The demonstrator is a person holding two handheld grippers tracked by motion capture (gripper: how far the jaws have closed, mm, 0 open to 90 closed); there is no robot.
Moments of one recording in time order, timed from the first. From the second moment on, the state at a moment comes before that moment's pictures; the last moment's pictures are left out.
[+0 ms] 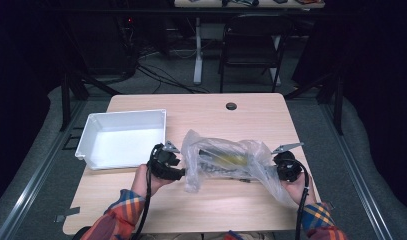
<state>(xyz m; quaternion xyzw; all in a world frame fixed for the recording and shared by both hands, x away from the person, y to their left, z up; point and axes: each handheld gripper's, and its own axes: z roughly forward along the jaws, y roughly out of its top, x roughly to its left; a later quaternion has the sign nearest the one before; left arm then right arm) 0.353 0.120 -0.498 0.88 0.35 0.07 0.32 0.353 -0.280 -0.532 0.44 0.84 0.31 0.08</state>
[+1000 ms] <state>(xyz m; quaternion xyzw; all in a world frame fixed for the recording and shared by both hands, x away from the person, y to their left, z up) 0.376 0.106 -0.511 0.86 0.37 0.08 0.35 0.355 -0.275 -0.537 0.44 0.85 0.28 0.09</state>
